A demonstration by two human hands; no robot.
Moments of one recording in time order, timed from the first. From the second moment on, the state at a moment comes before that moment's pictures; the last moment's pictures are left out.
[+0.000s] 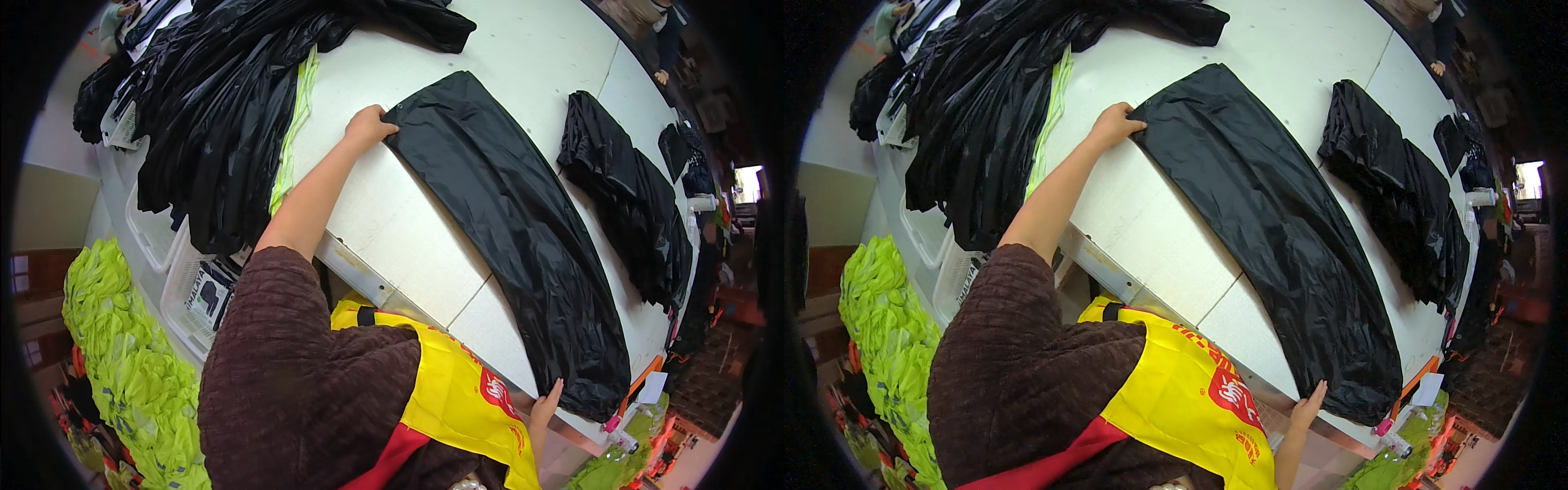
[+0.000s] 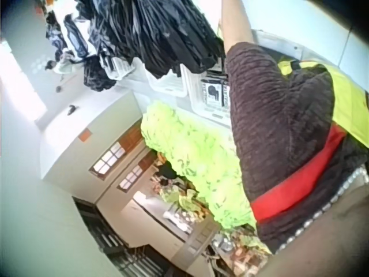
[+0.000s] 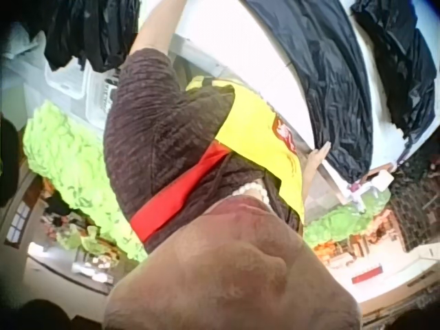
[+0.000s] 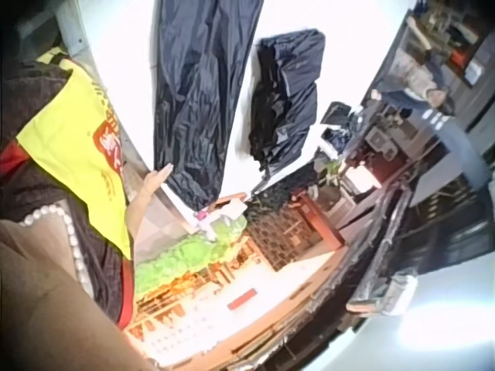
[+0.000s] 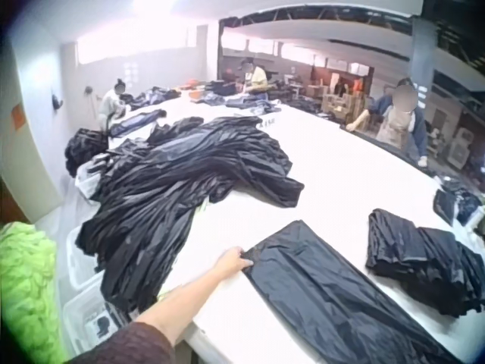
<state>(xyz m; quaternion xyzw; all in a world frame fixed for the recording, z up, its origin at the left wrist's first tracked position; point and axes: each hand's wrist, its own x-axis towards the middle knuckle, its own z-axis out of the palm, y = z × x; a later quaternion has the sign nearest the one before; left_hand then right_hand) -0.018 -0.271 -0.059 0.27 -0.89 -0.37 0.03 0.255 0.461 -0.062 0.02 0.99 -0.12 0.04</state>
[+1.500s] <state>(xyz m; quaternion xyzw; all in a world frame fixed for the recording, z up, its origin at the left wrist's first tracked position) 0.035 -0.190 -0.053 0.17 -0.84 -0.35 0.38 0.018 0.013 -0.022 -0.22 0.85 -0.44 0.17</state>
